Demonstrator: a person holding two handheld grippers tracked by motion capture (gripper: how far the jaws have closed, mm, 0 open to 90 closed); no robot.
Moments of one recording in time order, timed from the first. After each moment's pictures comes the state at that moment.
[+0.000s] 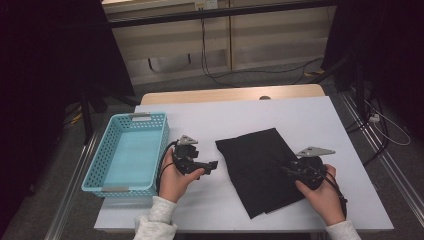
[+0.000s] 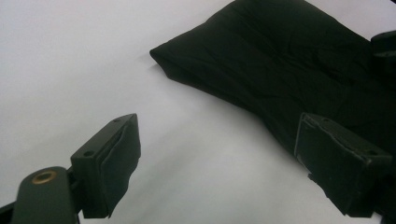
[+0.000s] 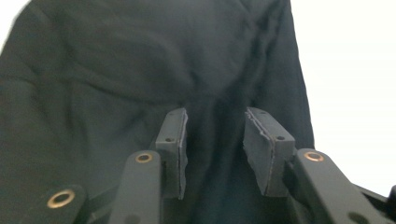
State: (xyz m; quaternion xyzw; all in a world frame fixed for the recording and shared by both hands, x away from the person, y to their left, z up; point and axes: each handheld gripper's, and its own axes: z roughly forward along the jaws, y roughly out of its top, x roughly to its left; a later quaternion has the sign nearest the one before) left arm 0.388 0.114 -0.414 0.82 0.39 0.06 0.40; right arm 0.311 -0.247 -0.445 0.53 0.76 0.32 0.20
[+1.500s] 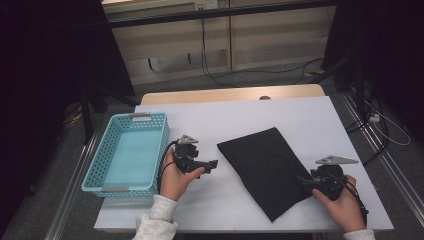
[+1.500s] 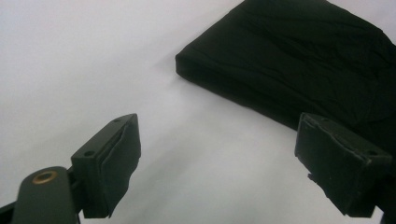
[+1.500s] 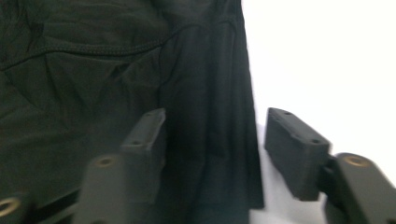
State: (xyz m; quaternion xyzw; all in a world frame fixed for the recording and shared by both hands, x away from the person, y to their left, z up) left arm 0.392 0.113 -0.419 0.82 0.40 0.06 0.40; right arm 0.285 -0.285 -0.455 0.58 0.73 0.32 0.18
